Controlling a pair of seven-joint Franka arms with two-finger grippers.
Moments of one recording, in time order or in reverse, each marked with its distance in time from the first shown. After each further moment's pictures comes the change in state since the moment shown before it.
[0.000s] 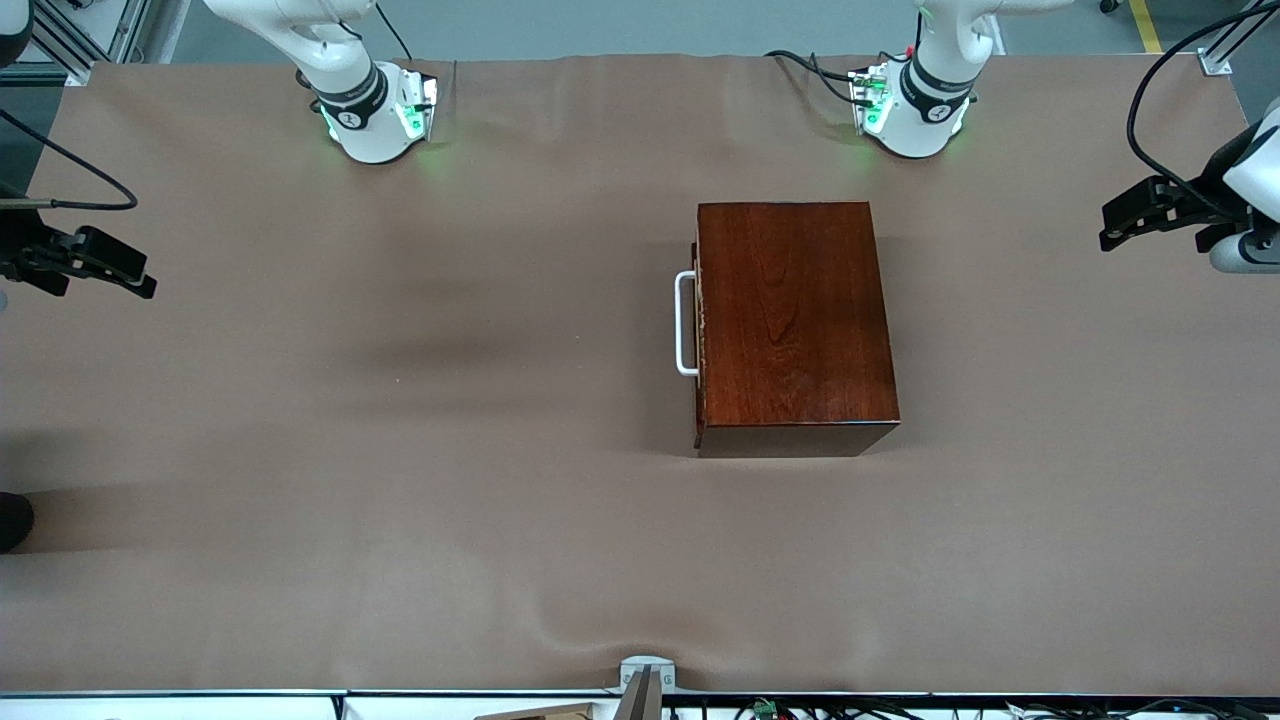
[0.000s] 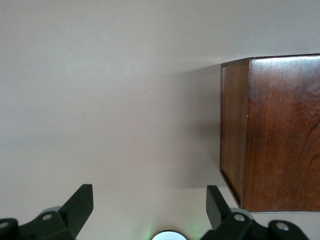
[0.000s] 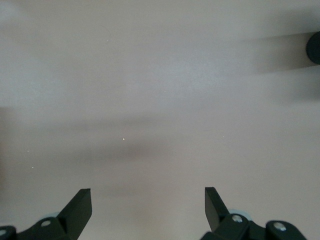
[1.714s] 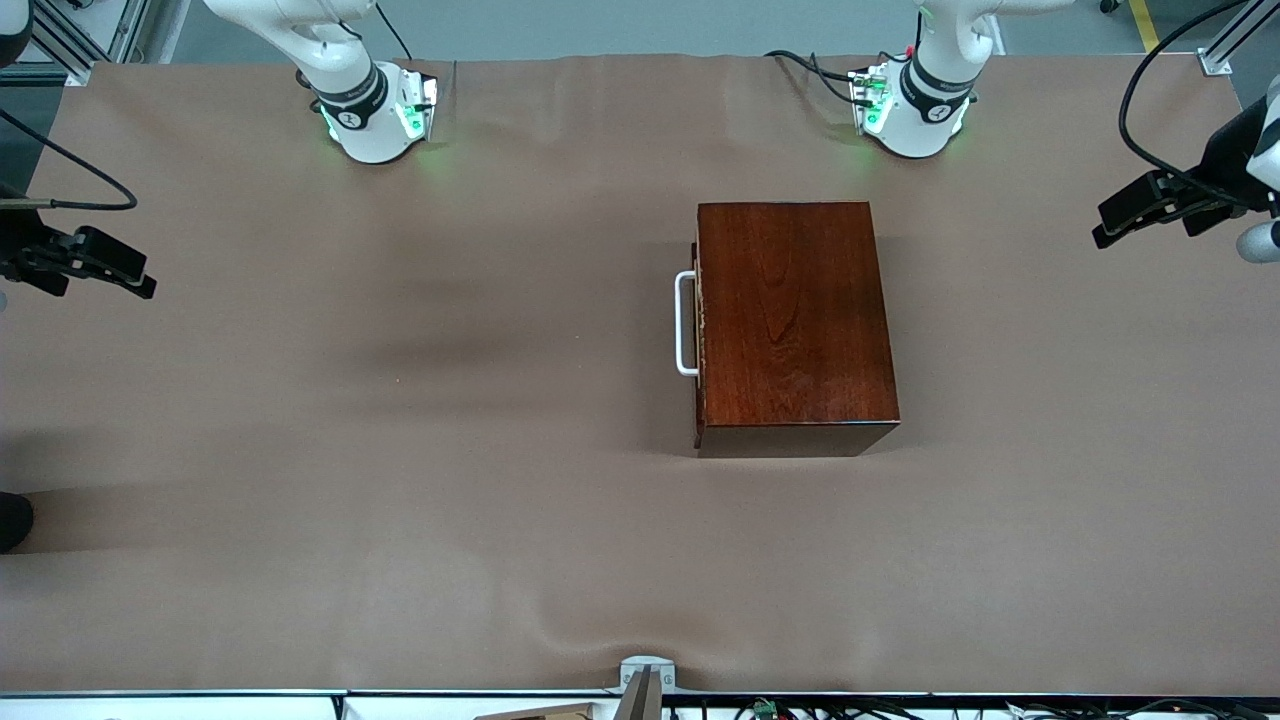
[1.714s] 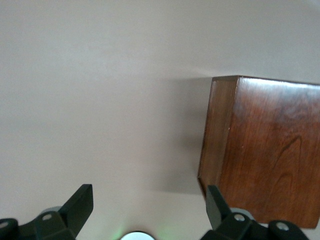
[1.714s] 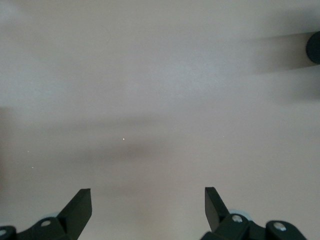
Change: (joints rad) left arm -0.002 -0.022 -0.001 0.013 -0.046 -0.005 -0.110; right arm 0.000 0.000 0.000 0.000 0.000 -0.001 0.000
